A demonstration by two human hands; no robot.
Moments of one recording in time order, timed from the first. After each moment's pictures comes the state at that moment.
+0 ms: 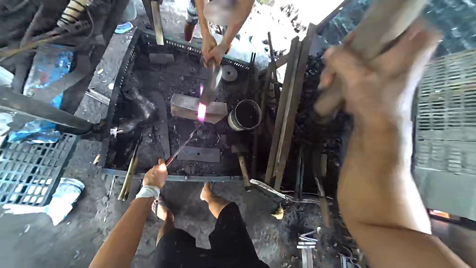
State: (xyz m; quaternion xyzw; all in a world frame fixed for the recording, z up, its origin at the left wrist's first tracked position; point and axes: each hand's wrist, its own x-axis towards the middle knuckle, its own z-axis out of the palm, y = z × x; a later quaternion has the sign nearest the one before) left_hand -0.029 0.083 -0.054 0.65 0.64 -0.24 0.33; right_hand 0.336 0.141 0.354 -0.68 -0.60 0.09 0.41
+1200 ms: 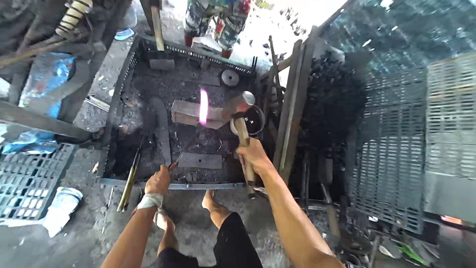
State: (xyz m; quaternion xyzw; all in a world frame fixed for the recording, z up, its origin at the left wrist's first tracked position) left_hand -0.016 0.100 -0.042 0.62 0.65 -0.25 0.36; right_hand 0.297 0.095 0.097 -0.80 -0.25 0.49 0.25
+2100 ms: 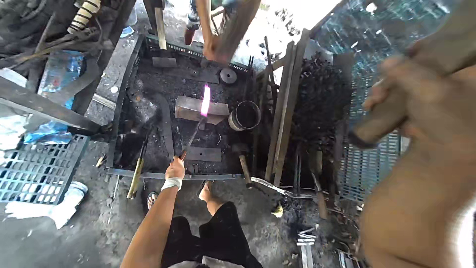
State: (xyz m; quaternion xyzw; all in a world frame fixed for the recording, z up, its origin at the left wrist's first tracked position) left_hand 0.010 0.078 -0.059 0.59 0.67 -0.16 0.41; right_hand 0.343 0.079 0.412 -0.73 -0.52 0.13 0.42
